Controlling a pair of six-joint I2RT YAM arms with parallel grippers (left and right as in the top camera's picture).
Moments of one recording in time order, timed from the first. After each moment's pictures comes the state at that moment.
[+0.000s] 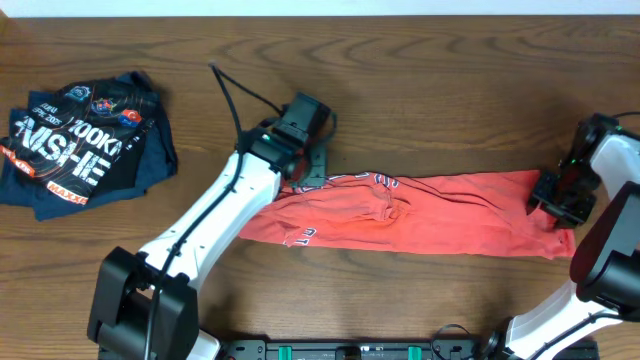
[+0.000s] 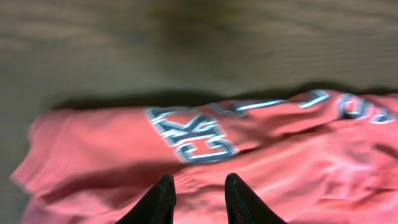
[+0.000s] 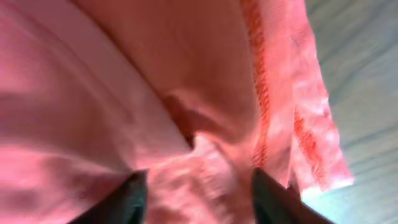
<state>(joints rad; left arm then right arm) -0.51 1.65 1.25 -0.84 -0.03 -0.46 -0.43 1.91 1.24 -1.05 0.07 0.23</state>
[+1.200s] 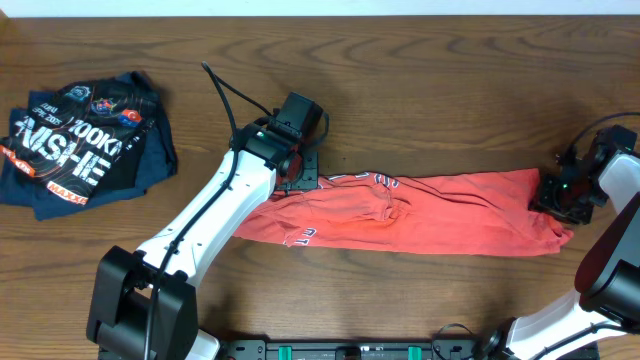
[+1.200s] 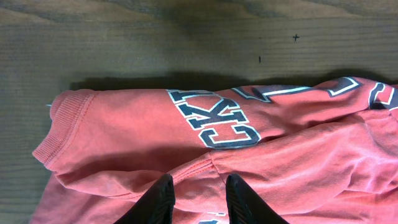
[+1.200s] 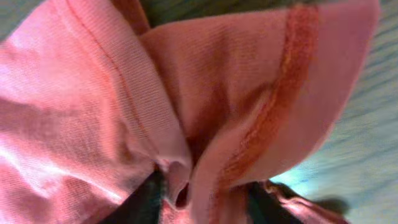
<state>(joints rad) -0.49 1.66 1.25 -0.89 -0.03 -0.46 -0.50 1.86 1.11 -0.80 -0.11 -0.08</state>
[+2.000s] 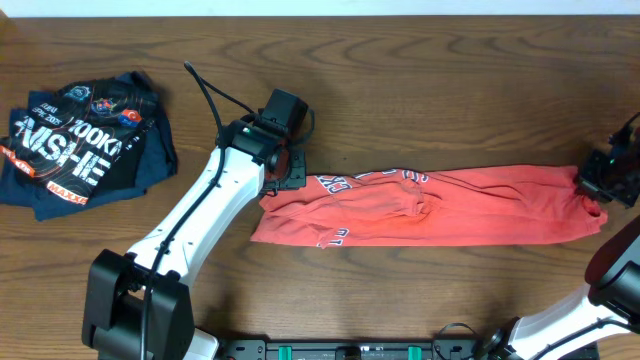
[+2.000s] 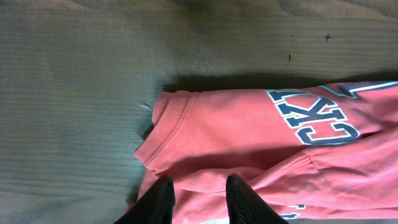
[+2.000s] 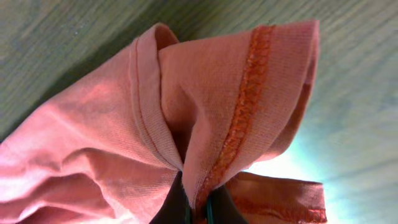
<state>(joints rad) -0.43 1.64 1.25 -0.94 -0.03 -0.45 -0.59 1.91 1.44 -1.06 -0.05 0.02</state>
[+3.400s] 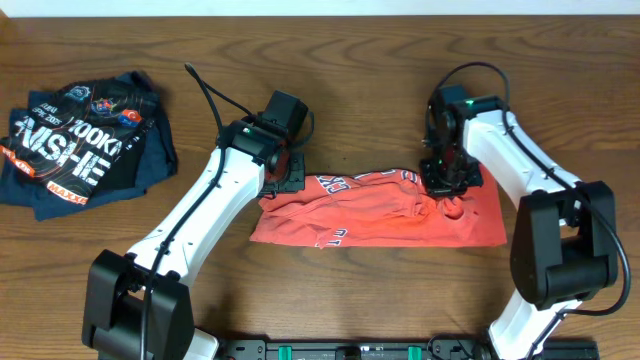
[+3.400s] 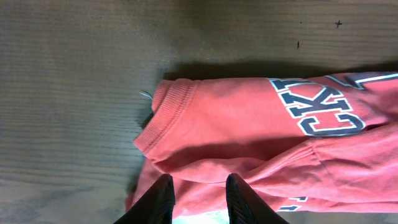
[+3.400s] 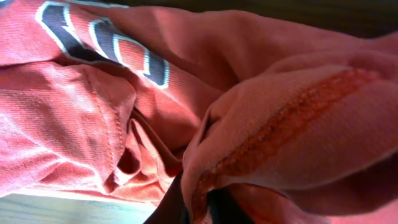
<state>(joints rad) -0.43 1.64 1.25 -0.97 -0.03 -0.45 0.23 1.91 1.33 -1.14 -0.02 0.12</state>
